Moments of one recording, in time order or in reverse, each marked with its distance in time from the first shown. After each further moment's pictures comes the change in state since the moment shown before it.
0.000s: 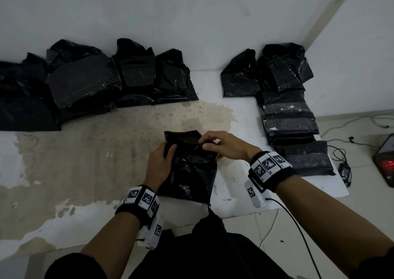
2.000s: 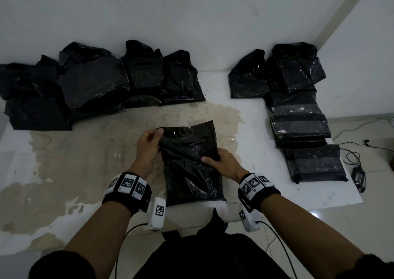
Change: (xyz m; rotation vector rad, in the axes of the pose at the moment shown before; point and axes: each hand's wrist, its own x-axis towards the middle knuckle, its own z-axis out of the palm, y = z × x) left_hand 0.044 0.004 -0.037 -0.621 0.180 -0.370; right_hand 0.025 0.071 0.064 0.048 0.251 0.070
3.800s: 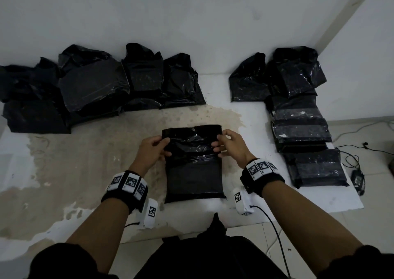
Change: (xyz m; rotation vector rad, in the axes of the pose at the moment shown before) left_hand -0.001 0.016 -0.002 0.308 -0.205 -0.012; right_hand 0.017 -0.056 -0.043 0.554 0.164 0.215
